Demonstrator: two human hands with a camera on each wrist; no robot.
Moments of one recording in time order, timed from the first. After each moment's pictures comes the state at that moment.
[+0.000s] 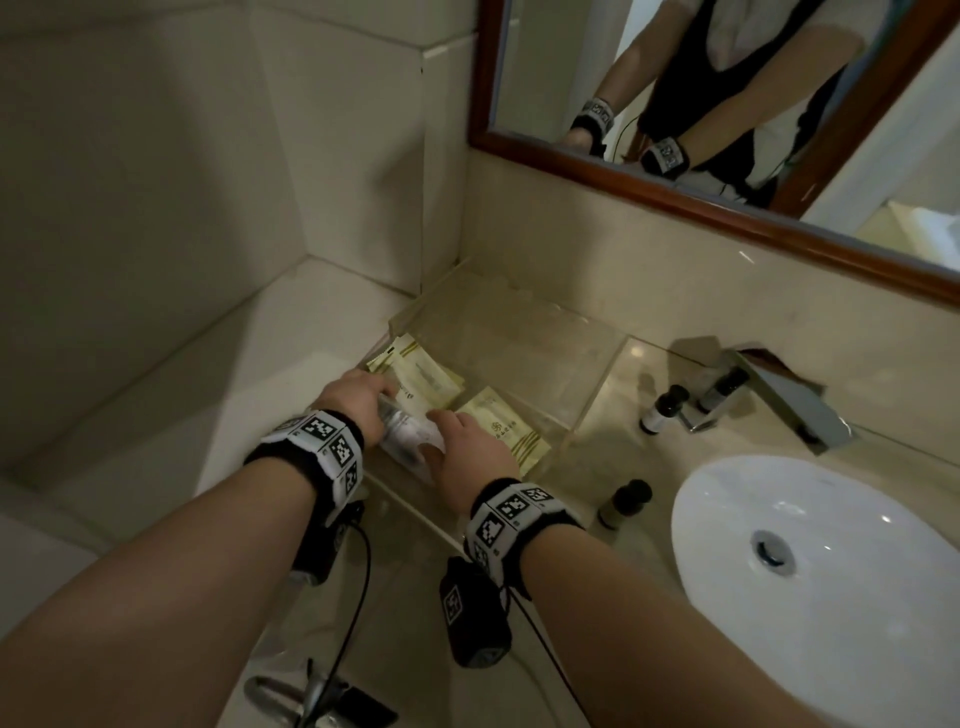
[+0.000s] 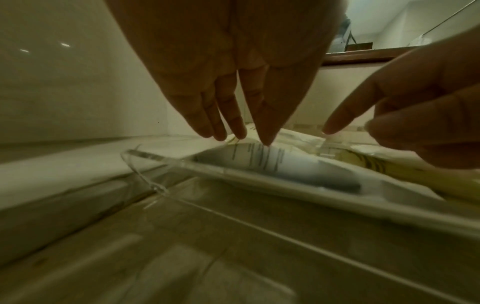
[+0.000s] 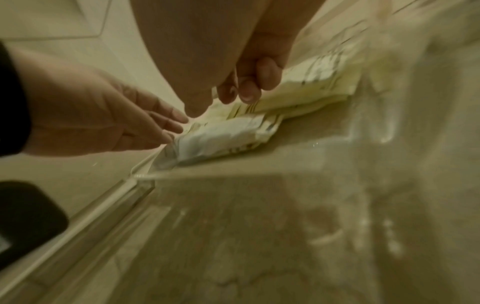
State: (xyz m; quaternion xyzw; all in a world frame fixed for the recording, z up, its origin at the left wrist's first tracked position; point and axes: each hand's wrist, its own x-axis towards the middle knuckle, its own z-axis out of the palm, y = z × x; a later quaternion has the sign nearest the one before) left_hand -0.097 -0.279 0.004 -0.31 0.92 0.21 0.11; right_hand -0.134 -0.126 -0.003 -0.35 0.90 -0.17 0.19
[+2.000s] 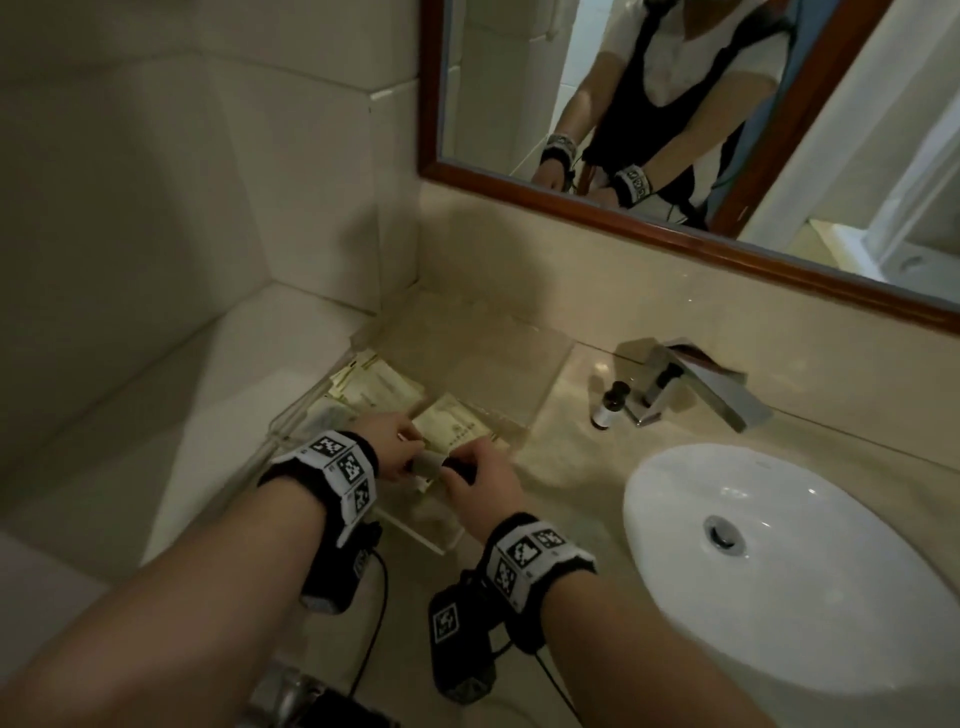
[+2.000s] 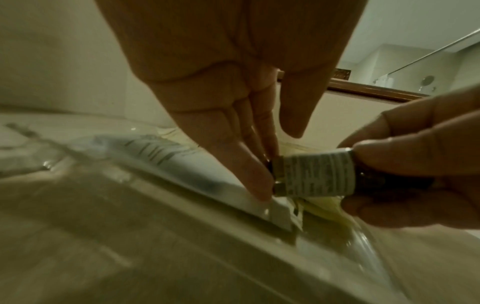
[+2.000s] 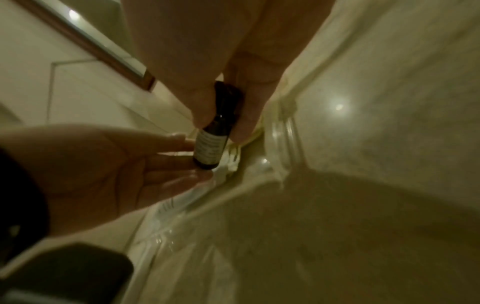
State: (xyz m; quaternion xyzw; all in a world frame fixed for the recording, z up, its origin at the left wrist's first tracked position) left_hand -0.097 -0.214 0.020 -0.26 0.88 0.37 0.16; right_hand -0.118 -0.069 -0.004 -0.16 0.88 -0.40 0.19
